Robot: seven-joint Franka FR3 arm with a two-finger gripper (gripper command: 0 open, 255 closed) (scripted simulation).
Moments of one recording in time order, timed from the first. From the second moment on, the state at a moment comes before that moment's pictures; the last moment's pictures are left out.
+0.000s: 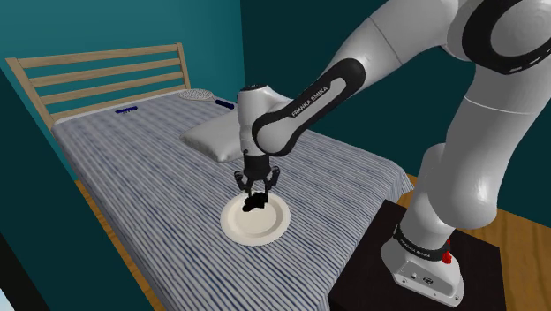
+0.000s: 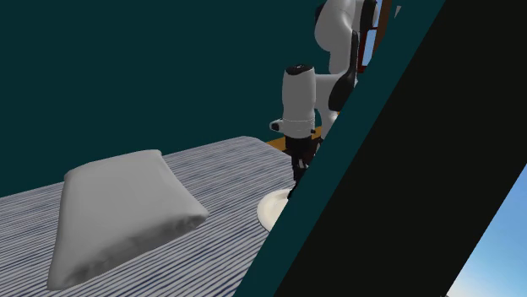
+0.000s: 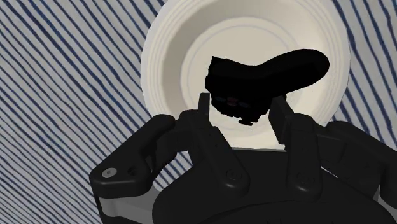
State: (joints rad) arm 0.25 0.00 0.12 -2.36 0.07 2.33 1.00
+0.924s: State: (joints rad) arm 0.25 0.13 0.13 -2.39 0.06 2.52 1.01
